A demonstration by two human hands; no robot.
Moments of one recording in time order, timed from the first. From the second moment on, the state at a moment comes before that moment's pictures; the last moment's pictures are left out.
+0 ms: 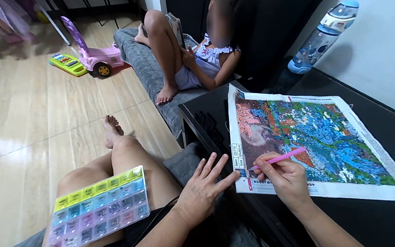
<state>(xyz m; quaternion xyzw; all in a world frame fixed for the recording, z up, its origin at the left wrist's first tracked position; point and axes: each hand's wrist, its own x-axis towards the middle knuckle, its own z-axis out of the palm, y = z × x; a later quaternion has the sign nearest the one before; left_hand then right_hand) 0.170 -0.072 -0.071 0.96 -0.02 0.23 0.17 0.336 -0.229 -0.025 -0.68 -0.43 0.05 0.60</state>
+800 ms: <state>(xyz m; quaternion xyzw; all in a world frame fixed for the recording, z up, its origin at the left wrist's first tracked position) 0.170 -0.073 -0.070 0.96 -0.01 0.23 0.18 0.333 -0.233 -0.024 -0.64 -0.53 0.07 0.56</state>
